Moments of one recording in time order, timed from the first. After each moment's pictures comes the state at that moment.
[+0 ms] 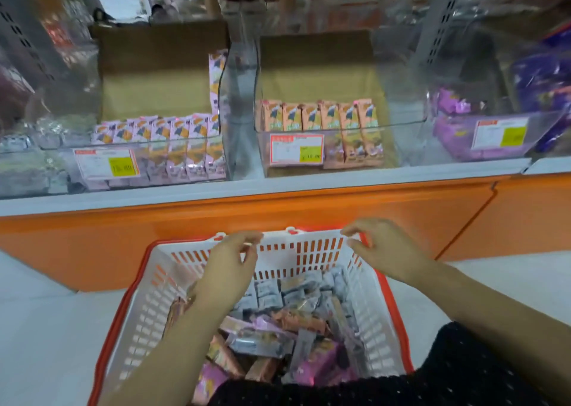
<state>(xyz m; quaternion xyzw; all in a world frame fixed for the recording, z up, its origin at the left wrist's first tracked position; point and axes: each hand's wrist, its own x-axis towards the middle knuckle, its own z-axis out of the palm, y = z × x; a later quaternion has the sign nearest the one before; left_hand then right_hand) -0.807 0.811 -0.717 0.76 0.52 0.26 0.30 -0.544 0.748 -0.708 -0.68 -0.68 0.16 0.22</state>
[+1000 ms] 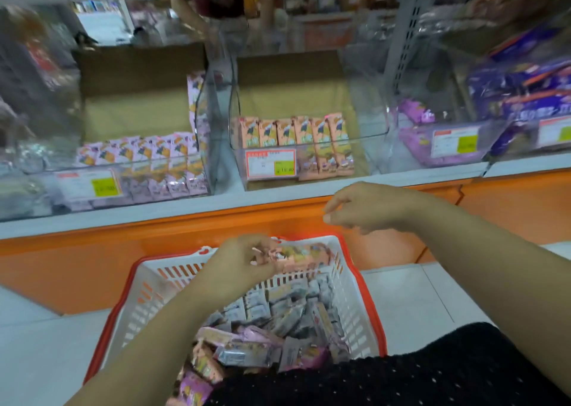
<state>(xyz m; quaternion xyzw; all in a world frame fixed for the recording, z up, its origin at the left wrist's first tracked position) -0.783 0.801 -0.659 0.79 0.43 0.13 0.42 -0.552 0.755 -0.585 -0.72 -0.56 0.39 0.12</state>
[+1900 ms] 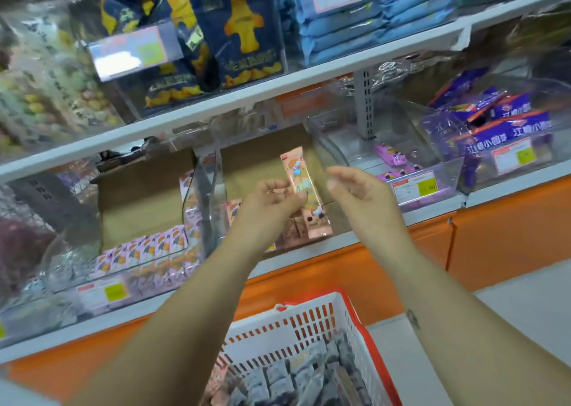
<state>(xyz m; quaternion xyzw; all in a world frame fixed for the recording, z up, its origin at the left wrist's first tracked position) -0.657 0.817 -0.517 0.69 0.43 0.31 0.49 -0.527 0.747 -0.550 -0.57 -0.40 0.22 0.68</state>
